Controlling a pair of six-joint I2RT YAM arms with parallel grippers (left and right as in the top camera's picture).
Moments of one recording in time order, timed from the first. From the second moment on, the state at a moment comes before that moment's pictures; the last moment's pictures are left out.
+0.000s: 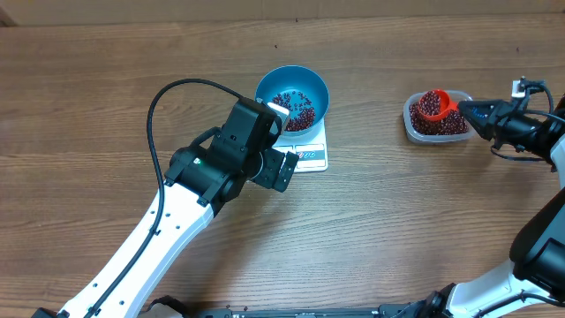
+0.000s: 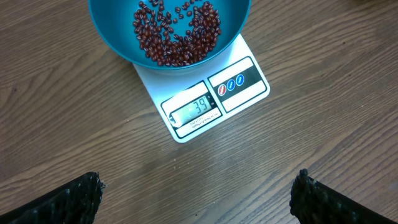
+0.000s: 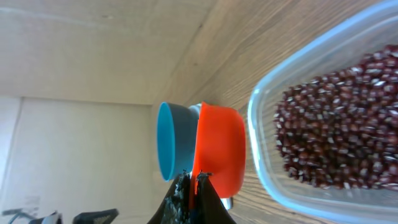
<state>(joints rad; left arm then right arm) -0.55 1.38 1.24 -0.85 -0.04 -0.10 -0.58 1.85 1.28 -0.65 -1.20 0.15</state>
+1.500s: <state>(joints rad) -0.56 1.38 1.24 -0.85 -0.04 -0.10 -0.07 1.85 1.27 -0.18 -1.23 0.48</state>
